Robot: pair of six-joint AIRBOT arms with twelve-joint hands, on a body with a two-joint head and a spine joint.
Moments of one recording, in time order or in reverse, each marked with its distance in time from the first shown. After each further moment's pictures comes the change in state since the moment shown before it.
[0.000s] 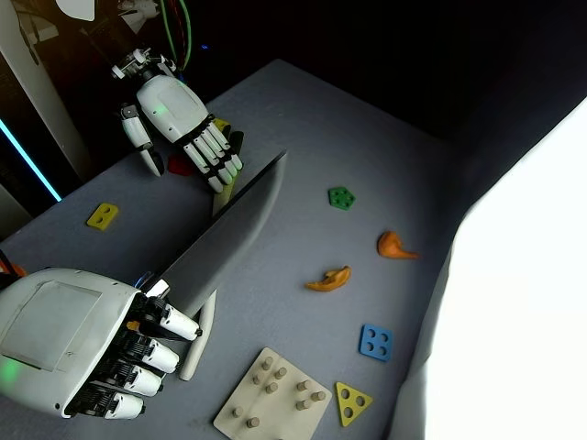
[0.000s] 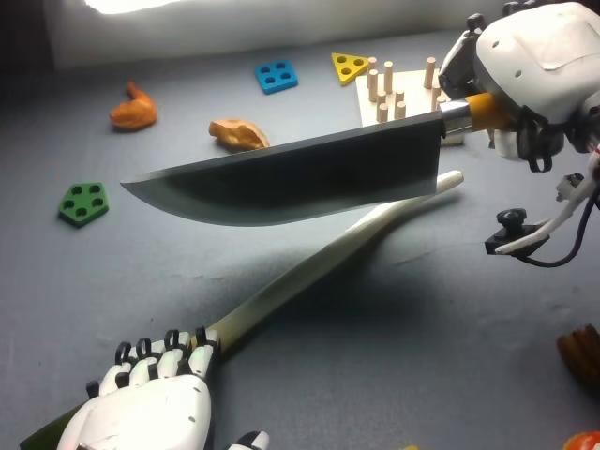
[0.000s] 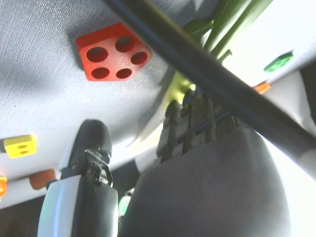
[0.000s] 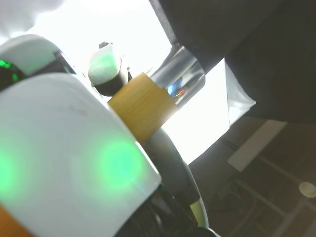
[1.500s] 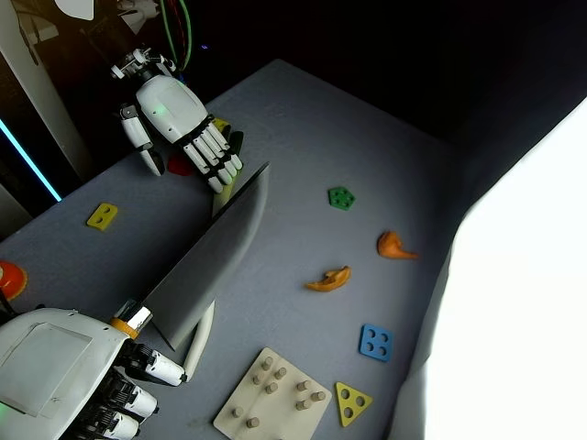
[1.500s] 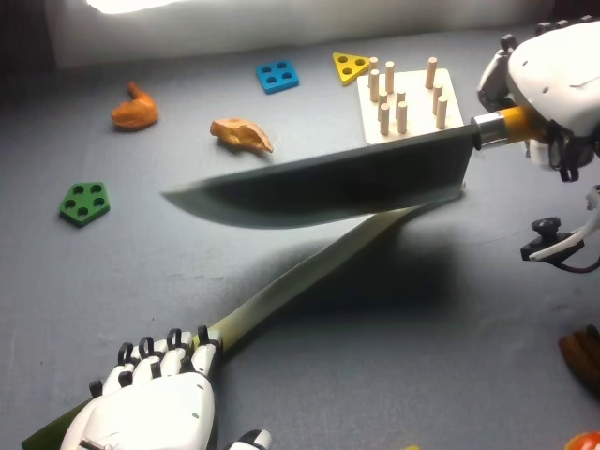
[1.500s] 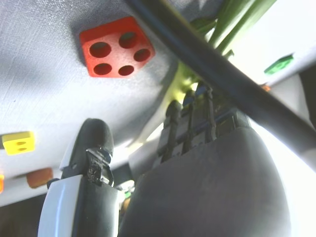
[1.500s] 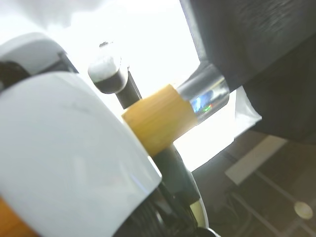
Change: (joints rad) left arm -0.024 0.000 -0.002 -0.025 -0.005 0.000; right arm -0.062 0.000 0.061 0.074 -0.005 -0.063
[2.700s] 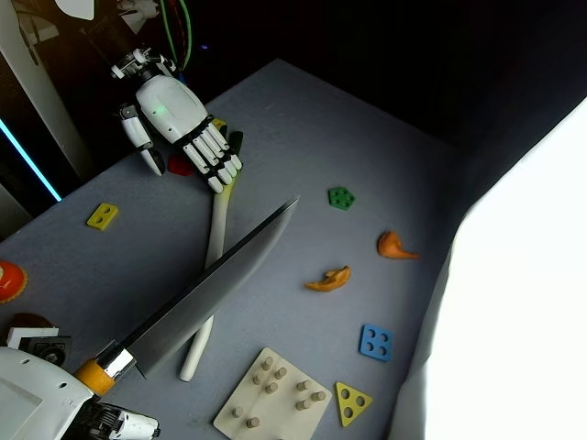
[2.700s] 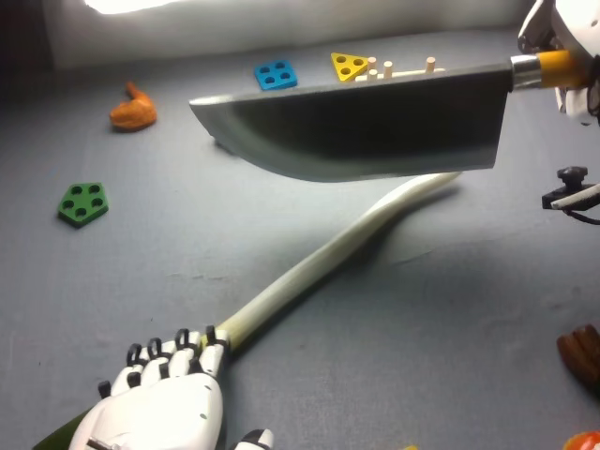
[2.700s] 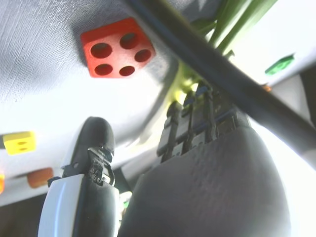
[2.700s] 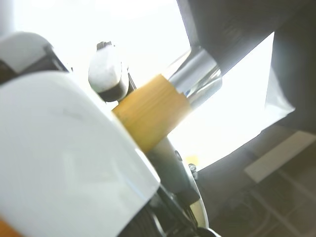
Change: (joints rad) left arm -0.012 -0.005 -0.004 -0.003 -0.011 0.001; right arm 0.096 0.081 -0.013 0.048 -0.037 0.038
